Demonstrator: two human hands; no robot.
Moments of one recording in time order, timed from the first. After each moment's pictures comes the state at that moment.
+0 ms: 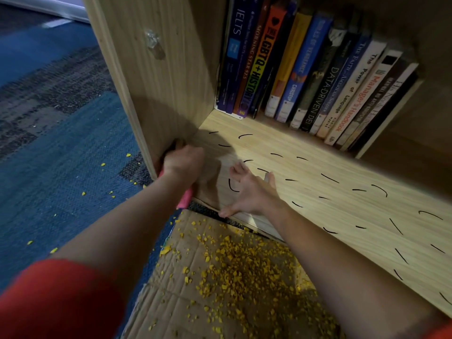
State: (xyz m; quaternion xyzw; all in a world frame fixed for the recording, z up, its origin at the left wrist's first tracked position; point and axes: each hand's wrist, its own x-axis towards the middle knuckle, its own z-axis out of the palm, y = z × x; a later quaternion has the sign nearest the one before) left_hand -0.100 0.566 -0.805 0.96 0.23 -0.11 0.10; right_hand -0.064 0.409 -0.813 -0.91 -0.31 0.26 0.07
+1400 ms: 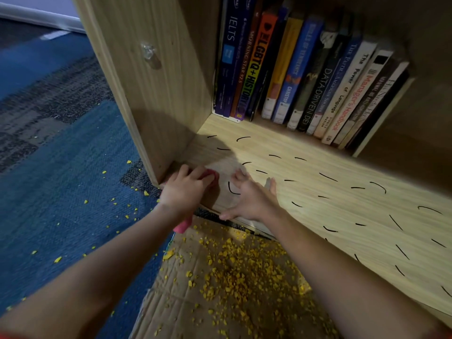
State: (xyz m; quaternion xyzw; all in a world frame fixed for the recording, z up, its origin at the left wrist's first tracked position) left_hand -0.140 0.554 -0.830 0.99 0.08 -0.07 0.03; right_hand -0.072 0.406 -0.818 -0.92 -0.29 0.25 0.08
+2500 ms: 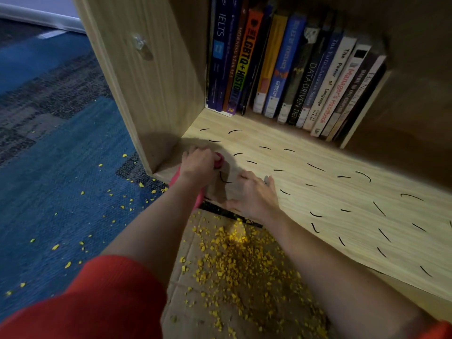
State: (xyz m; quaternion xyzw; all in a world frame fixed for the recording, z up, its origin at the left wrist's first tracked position) left_hand -0.097 0.528 -0.818 0.98 0.16 -0.06 0.13; right_hand -0.089 0.377 -0.826 -0.95 -0.27 0.15 0.10
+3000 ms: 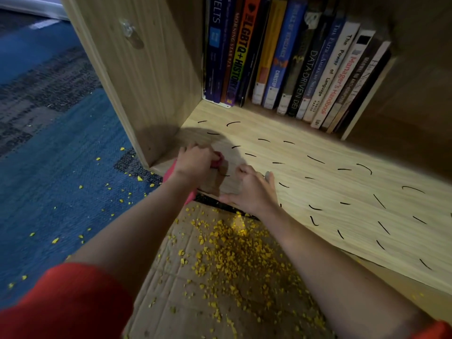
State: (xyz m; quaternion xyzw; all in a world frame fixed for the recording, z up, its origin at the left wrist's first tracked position) left_hand -0.108 0.524 -0.814 0.99 0.10 -0.08 0.09; right_hand -0.092 0.374 -0.828 -0.95 -0.25 0.15 0.13
